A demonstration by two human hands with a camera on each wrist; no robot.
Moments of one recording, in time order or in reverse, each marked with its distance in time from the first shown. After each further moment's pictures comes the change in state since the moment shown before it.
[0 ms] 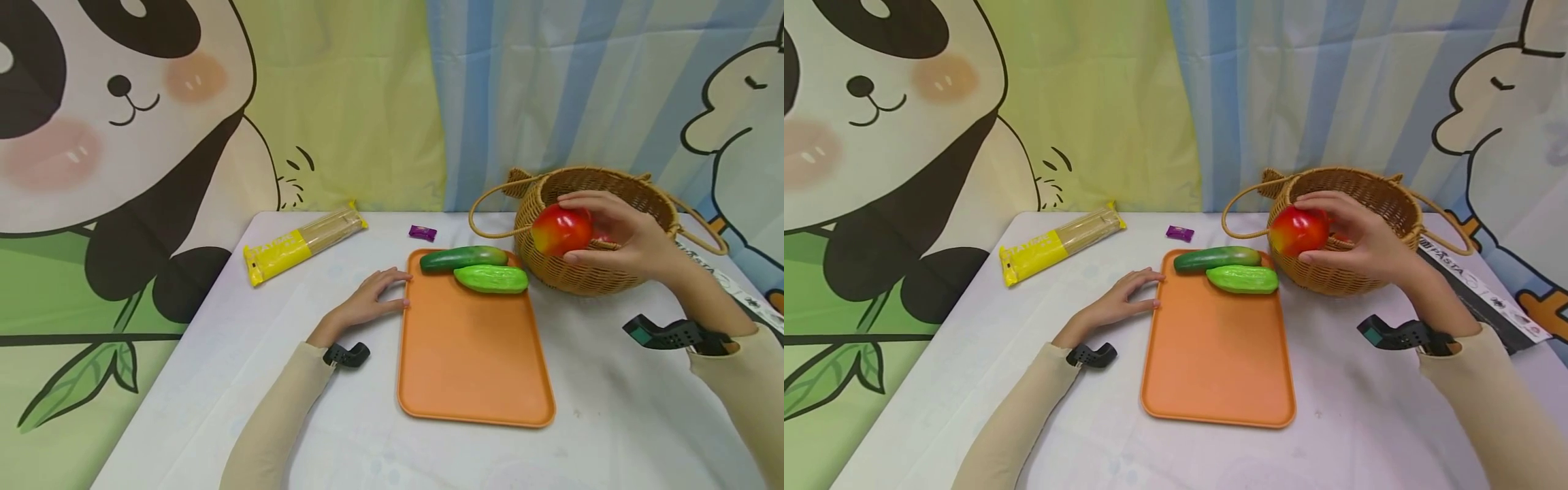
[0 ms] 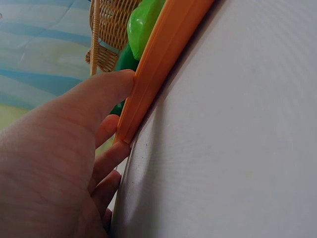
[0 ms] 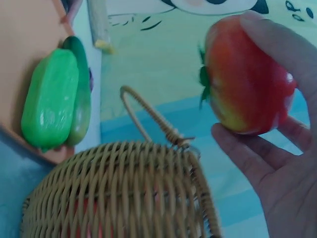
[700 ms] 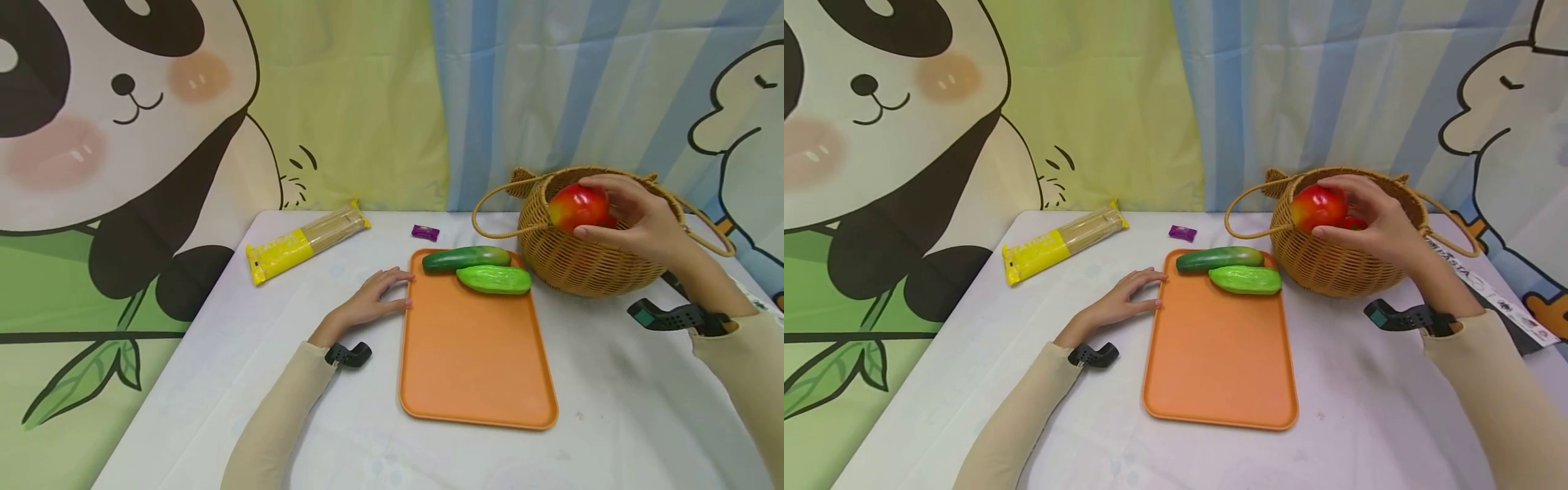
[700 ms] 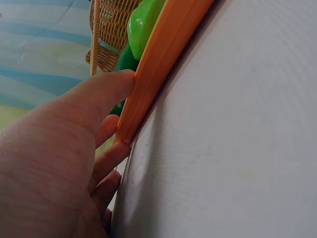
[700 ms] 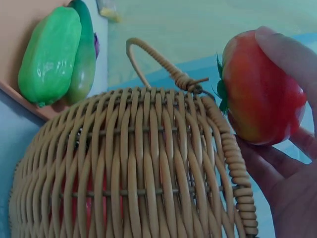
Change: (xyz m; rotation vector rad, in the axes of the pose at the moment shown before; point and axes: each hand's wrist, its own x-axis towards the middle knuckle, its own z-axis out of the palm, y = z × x) left_hand 0.000 0.001 0.001 0.014 -0.003 0.000; right_hand 0.003 0.022 -0.015 -0.150 0.141 0.223
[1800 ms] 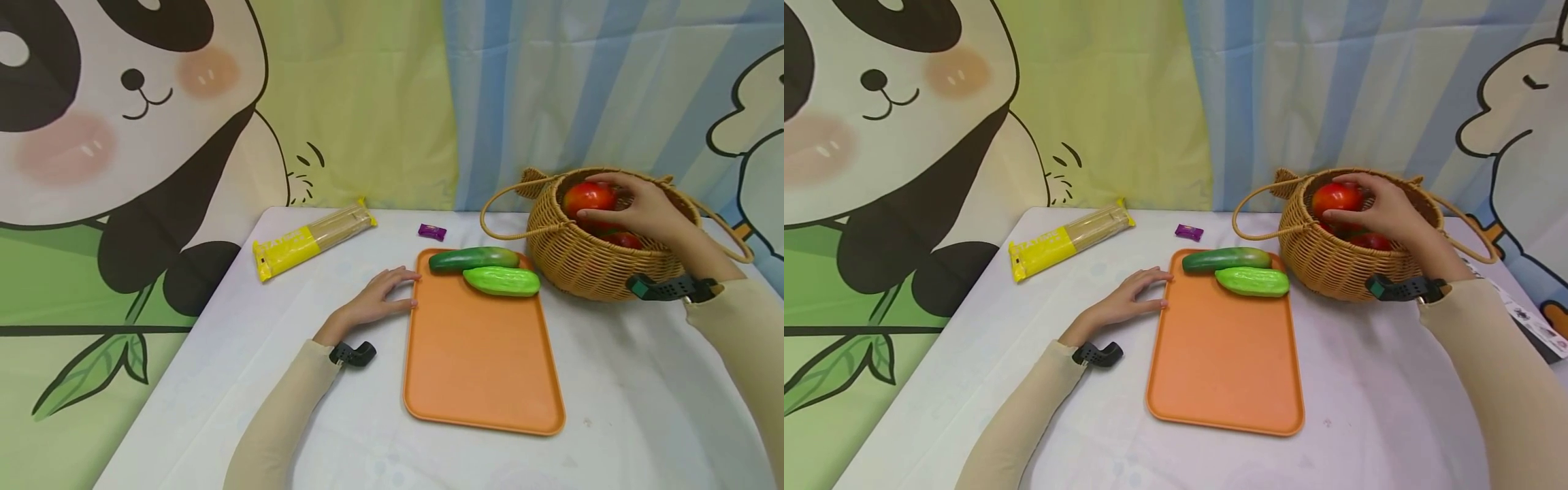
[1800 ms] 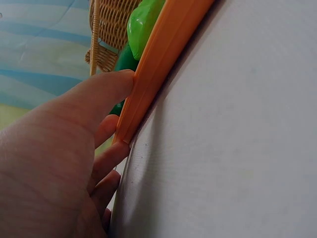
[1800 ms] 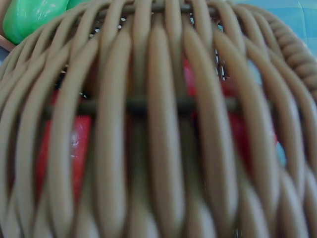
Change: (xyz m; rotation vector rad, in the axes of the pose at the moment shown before) left_hand -0.001 0.001 -0.001 -0.008 -0.006 -0.023; right_hand 0.035 0.049 -0.012 -0.222 -0.220 0.428
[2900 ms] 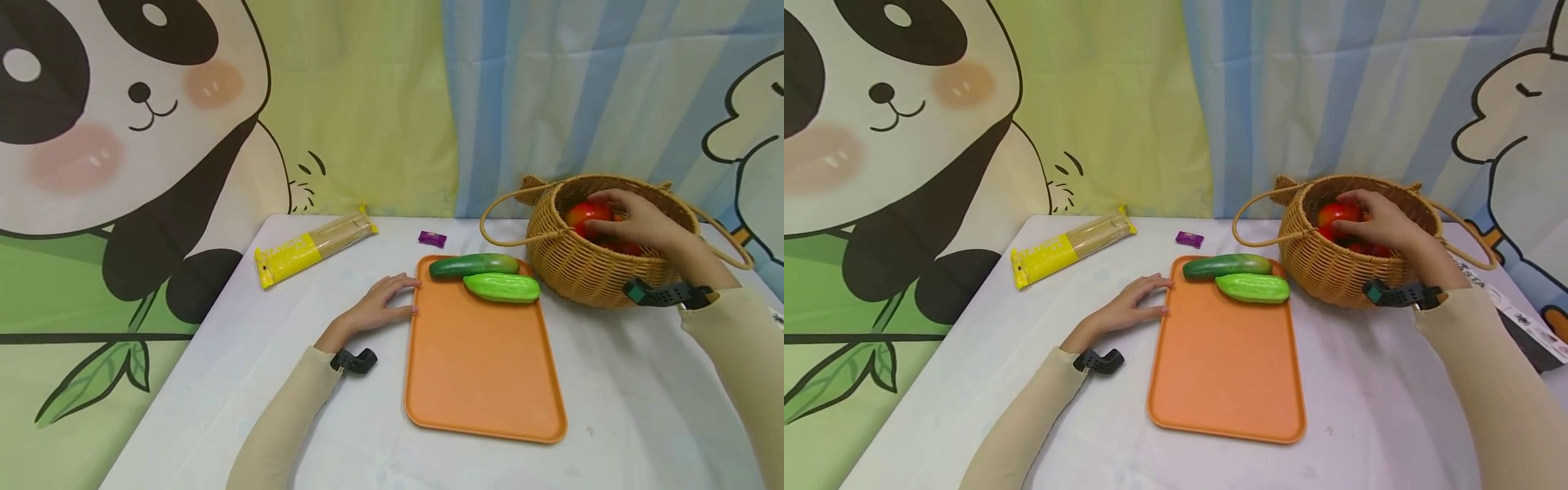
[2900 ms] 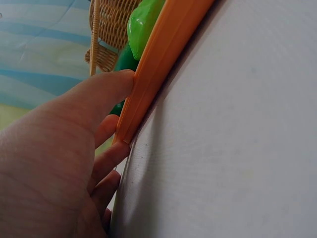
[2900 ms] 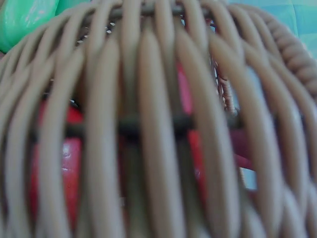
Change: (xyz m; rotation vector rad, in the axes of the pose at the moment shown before) left_hand -0.001 0.001 0.001 0.019 -0.003 0.015; right_hand -0.001 0.005 -0.001 -0.018 -0.155 0.033
